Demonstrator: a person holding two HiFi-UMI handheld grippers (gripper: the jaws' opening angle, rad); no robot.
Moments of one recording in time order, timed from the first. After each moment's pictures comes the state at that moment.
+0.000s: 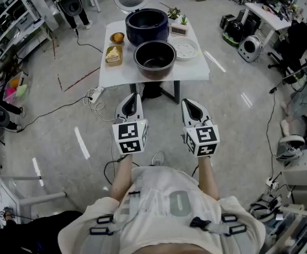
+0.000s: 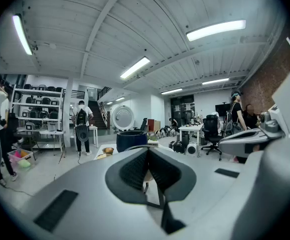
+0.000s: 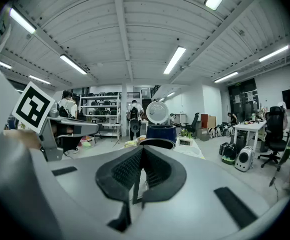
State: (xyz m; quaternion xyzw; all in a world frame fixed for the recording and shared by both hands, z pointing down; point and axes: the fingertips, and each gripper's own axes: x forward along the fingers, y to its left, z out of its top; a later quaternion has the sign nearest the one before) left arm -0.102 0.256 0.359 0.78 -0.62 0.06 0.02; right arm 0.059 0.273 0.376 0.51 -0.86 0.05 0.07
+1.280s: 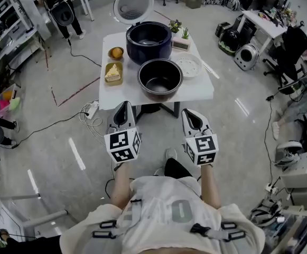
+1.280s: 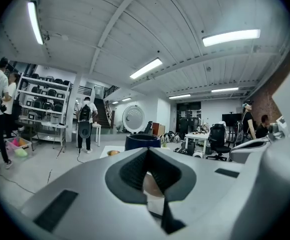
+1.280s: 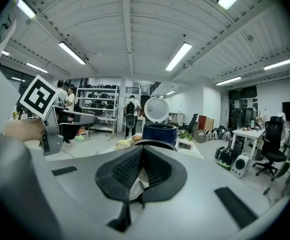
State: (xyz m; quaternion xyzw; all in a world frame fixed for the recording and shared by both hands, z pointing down) left arm -0.191 0.157 0.360 0.77 -0.64 0.02 0.06; right arm 0.007 0.185 0.385 0.53 -0.84 0.03 0.12
